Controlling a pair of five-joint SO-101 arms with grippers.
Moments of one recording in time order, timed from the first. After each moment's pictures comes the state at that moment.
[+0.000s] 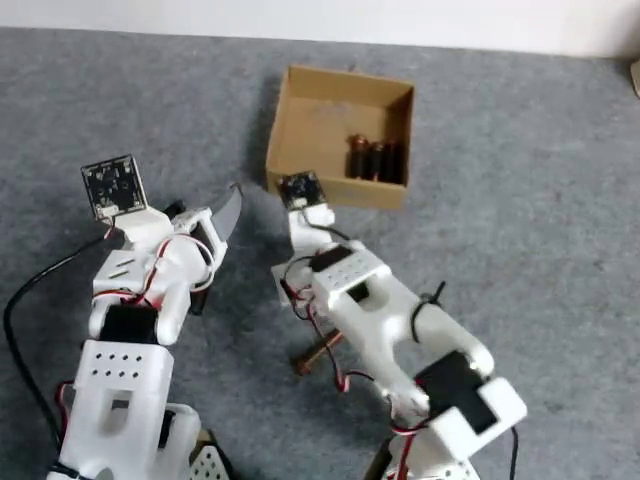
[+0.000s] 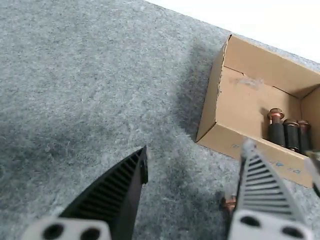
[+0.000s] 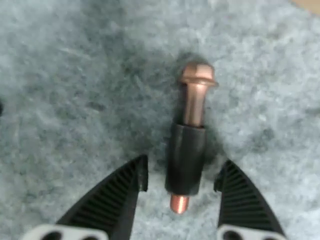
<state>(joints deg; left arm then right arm) -3.3 -56.0 66.0 29.1 24.0 -38.0 4.6 34.6 36.1 -10.8</state>
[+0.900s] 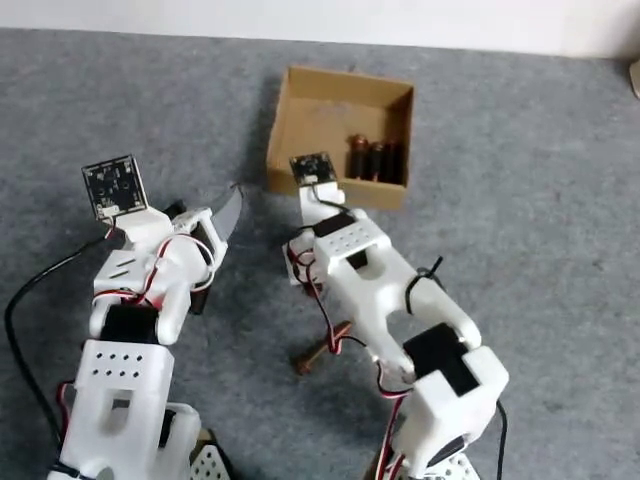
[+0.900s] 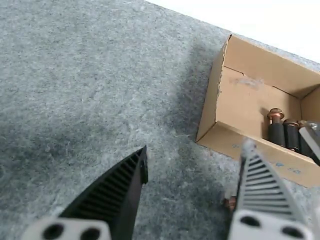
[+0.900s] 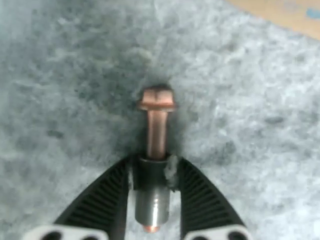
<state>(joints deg) -3.3 -56.0 66.0 29.1 24.0 -35.0 10.5 22.3 47.6 -10.9</state>
